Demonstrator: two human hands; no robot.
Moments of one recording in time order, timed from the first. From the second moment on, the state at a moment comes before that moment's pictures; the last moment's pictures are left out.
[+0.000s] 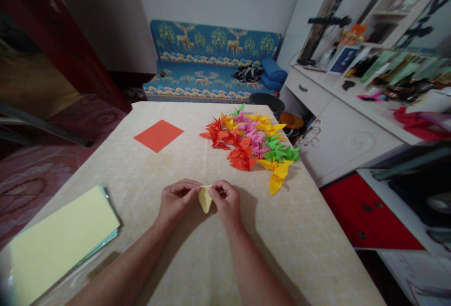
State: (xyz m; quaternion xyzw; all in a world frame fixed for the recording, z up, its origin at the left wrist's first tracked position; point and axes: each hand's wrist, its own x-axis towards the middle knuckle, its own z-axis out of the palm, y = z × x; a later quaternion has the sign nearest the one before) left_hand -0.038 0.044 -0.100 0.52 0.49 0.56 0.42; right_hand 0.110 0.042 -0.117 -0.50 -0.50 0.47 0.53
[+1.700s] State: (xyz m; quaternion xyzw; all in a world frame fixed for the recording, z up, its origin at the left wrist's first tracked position) left_hand -0.027 0.034 -0.105 0.49 0.49 0.40 0.59; right_hand 0.113 0.045 -0.115 -0.49 -0.53 0.36 0.59
